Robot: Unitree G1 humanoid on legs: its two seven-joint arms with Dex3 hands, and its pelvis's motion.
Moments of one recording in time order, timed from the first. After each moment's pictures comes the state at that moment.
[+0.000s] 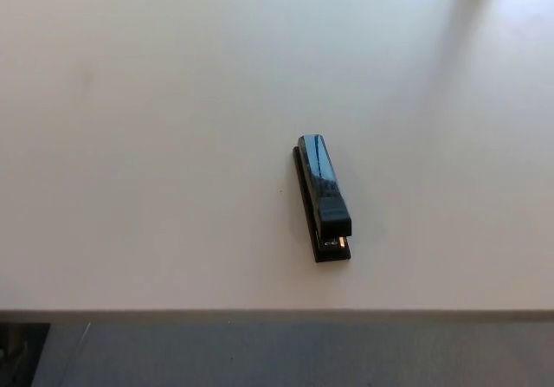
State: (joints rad) left_arm -0.22 0.53 0.22 1.16 -0.06 -0.28 -0.34; right_arm -0.17 -0.76 -0.84 0.48 0.40 -0.11 0.19
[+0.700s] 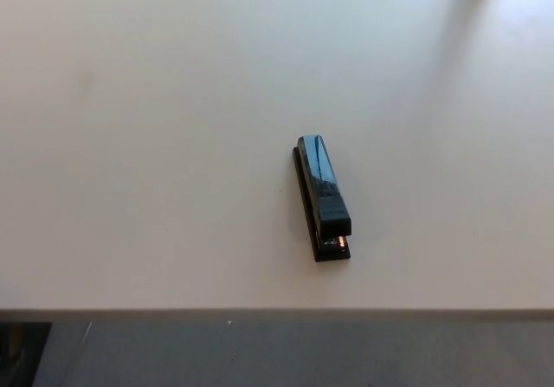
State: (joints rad) left_arm -0.21 0.54 0.22 1.16 -0.06 -0.27 -0.34; right_arm -0.06 -0.63 -0.62 1.23 0.33 -0.09 0.18
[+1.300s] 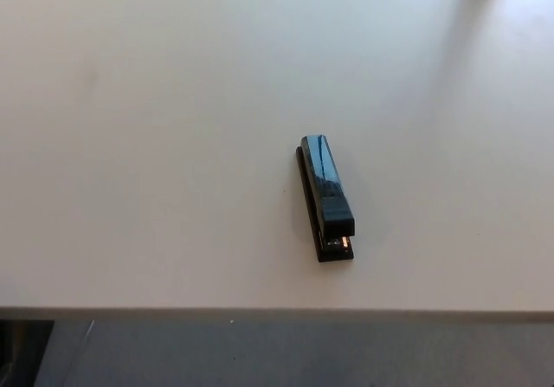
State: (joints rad) left_arm -0.19 0.56 0.22 1.17 -0.06 -0.26 -0.35; right_arm -0.30 -0.46 -0.16 1.30 0.11 -0.01 0.22
